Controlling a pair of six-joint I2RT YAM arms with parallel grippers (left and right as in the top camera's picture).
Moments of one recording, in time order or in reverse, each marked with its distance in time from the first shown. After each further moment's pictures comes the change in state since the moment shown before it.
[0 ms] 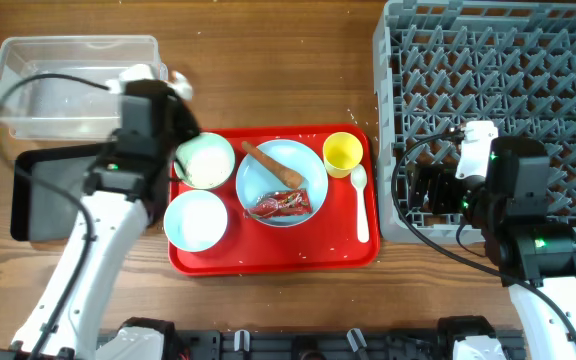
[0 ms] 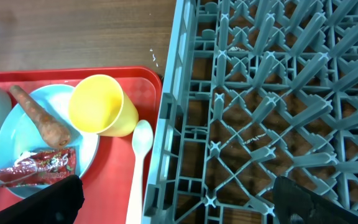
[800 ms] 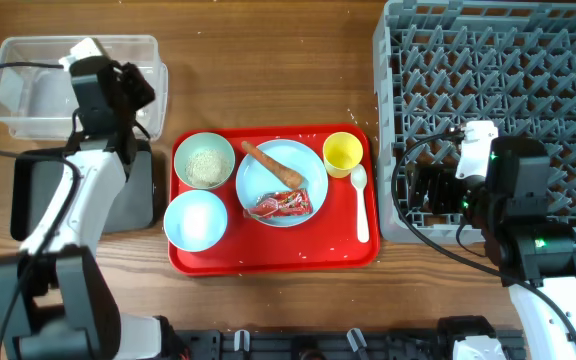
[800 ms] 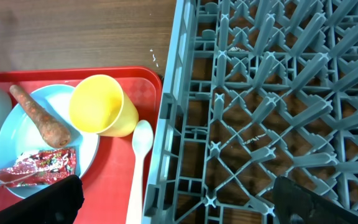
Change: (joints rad) left arm 0.212 0.283 0.019 0.394 0.109 0.111; right arm 0.000 0.000 0.001 0.000 0.000 0.000
